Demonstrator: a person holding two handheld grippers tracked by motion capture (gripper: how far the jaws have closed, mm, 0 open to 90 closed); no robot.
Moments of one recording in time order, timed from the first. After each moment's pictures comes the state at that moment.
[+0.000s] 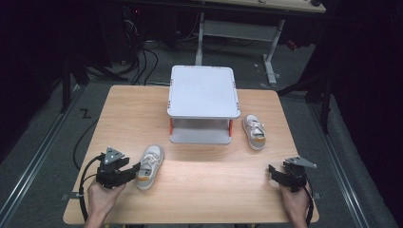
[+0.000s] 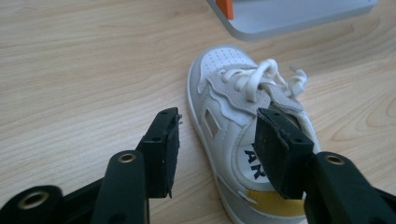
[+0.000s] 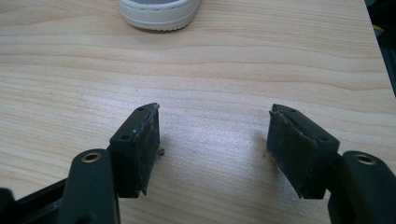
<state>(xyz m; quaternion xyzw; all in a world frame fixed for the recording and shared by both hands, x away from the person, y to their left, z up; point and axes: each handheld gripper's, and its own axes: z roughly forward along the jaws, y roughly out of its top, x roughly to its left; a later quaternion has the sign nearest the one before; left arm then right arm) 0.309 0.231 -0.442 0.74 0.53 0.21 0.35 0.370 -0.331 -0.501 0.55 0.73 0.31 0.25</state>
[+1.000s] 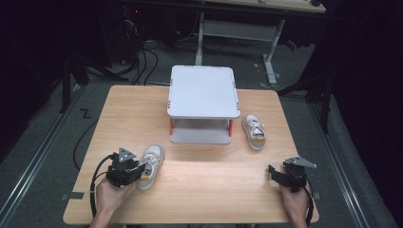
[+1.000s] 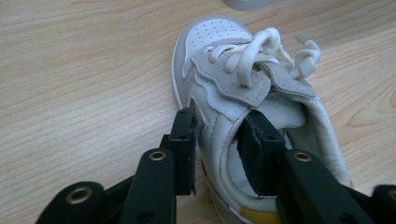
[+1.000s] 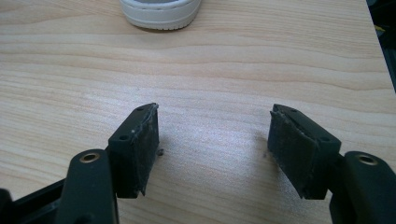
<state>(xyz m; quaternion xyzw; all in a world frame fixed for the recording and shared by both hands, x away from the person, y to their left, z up) 0.320 0.215 -0.457 0.76 0.53 0.20 0.31 0.370 -0.331 -0.501 0.55 0.73 0.31 0.25</state>
